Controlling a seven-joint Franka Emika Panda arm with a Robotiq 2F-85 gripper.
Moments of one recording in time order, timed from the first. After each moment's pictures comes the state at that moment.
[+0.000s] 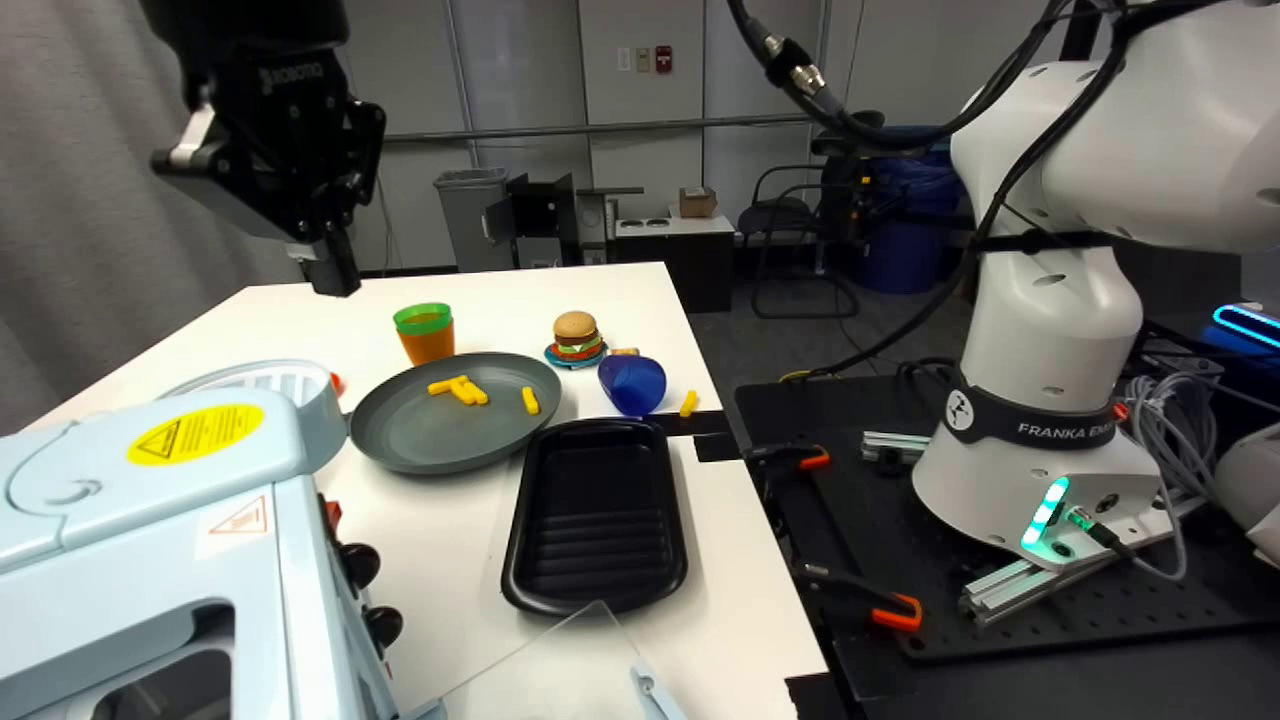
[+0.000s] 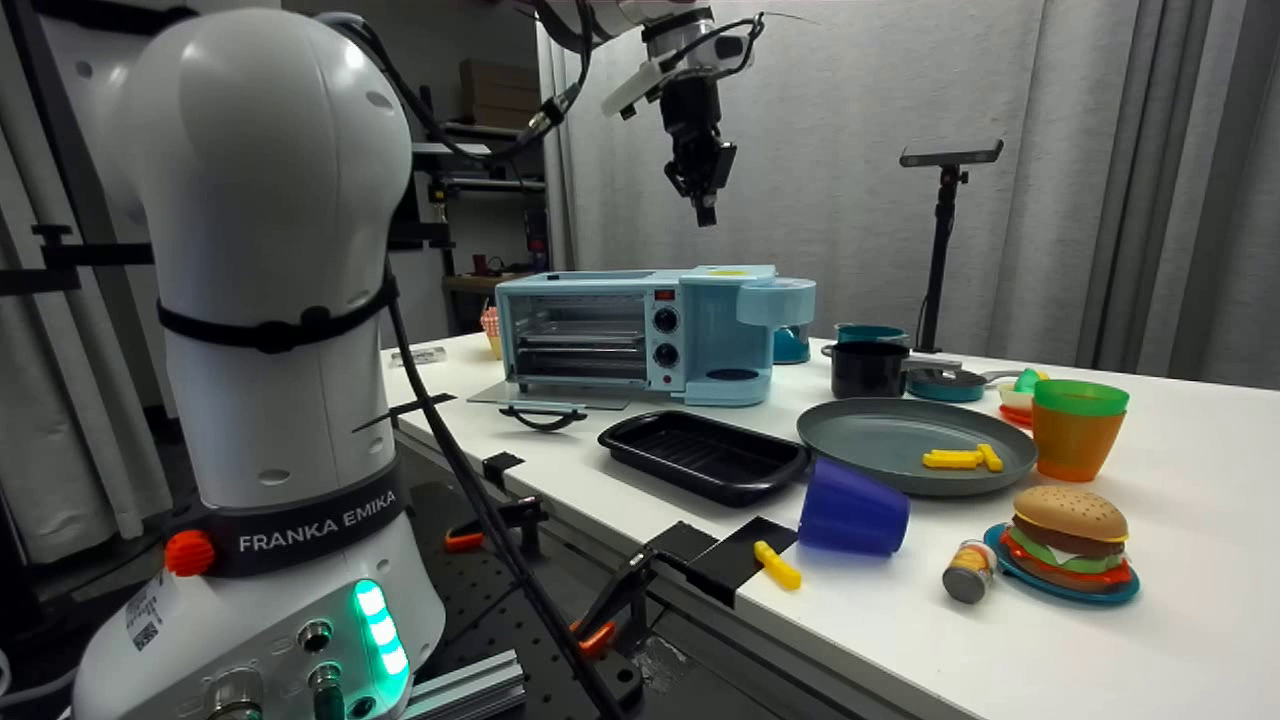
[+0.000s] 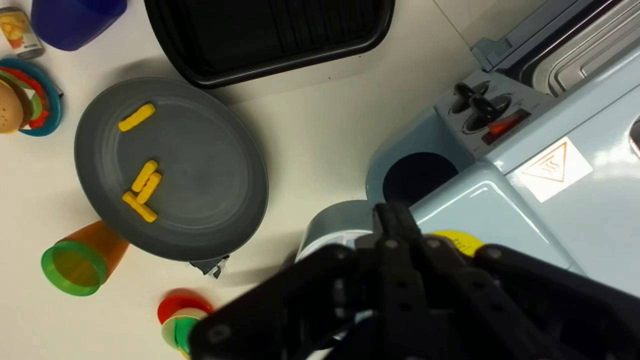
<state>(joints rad) 0.10 -0.13 0.09 -2.14 -0.16 2.08 0.50</state>
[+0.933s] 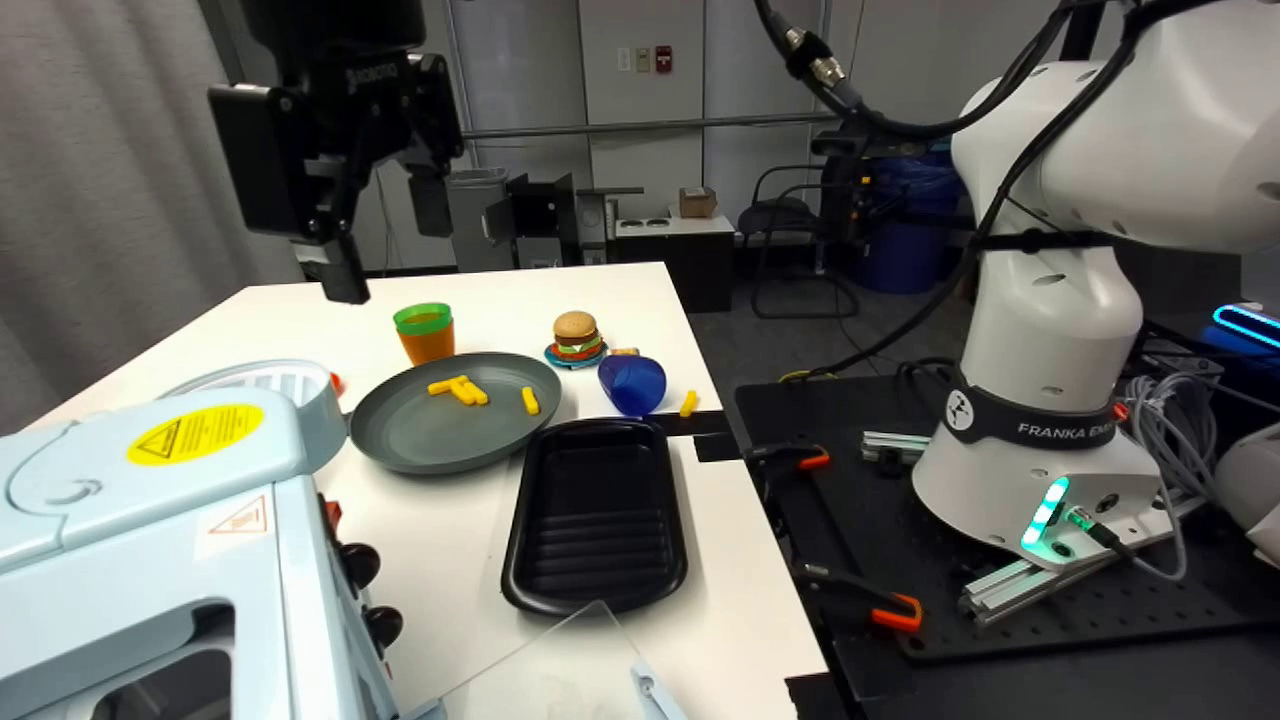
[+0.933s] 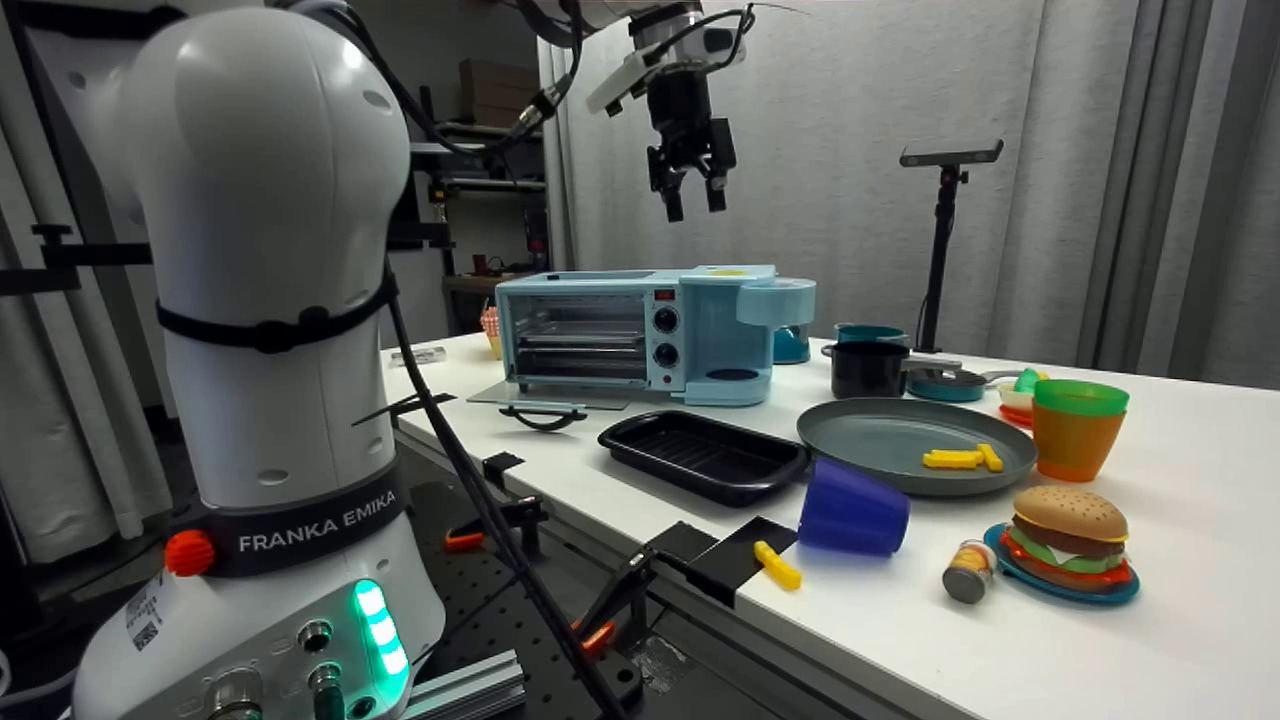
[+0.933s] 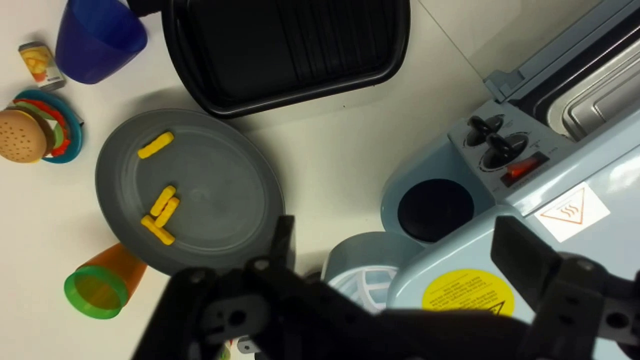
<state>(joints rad) 0.09 -0.23 0.10 -2.25 -0.15 2.09 0.50</state>
